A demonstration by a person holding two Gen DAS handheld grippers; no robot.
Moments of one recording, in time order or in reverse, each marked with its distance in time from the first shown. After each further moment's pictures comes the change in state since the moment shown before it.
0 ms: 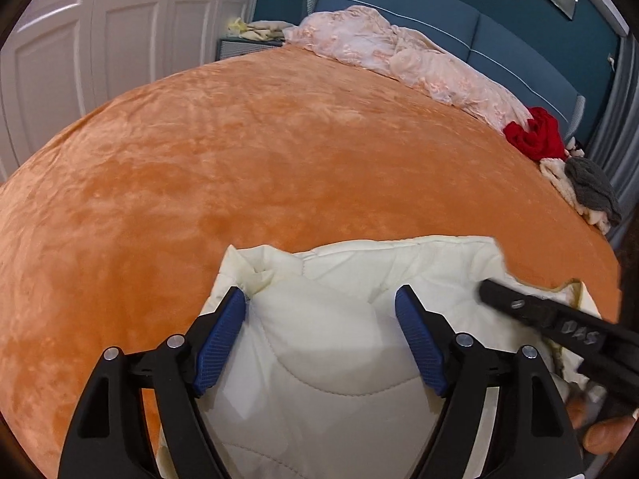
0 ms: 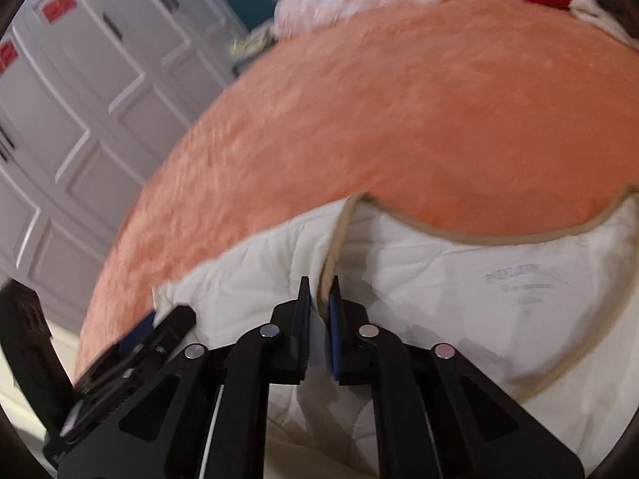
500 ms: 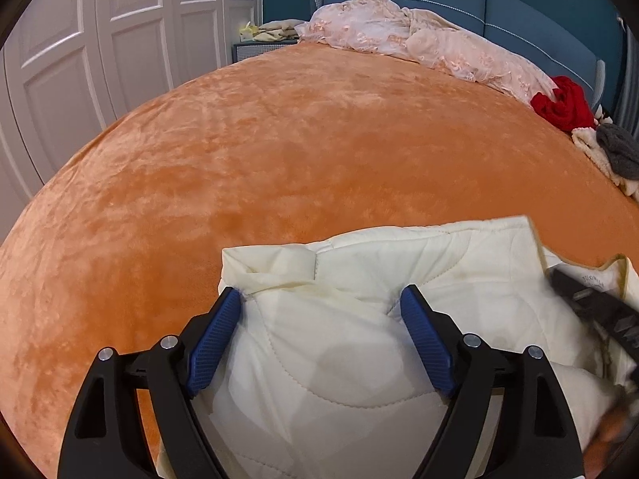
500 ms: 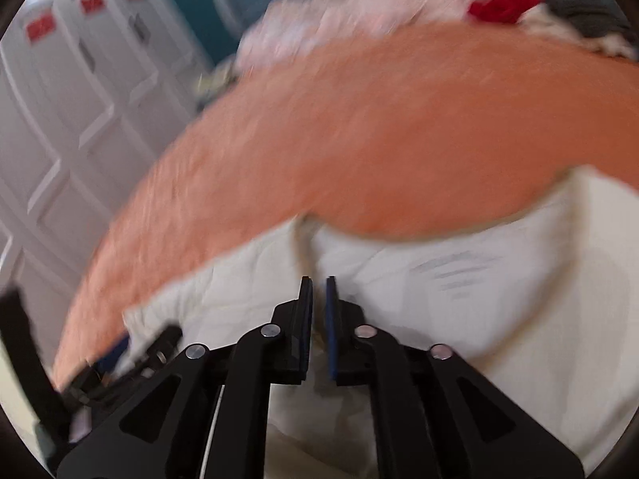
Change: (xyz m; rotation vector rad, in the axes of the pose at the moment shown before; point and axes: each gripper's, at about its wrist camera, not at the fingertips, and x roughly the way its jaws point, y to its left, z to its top) left arm 0.018 -0.015 -0.005 0.087 0.024 0.160; right arm -0.042 -0.019 -0.013 0.093 -0.224 -0.134
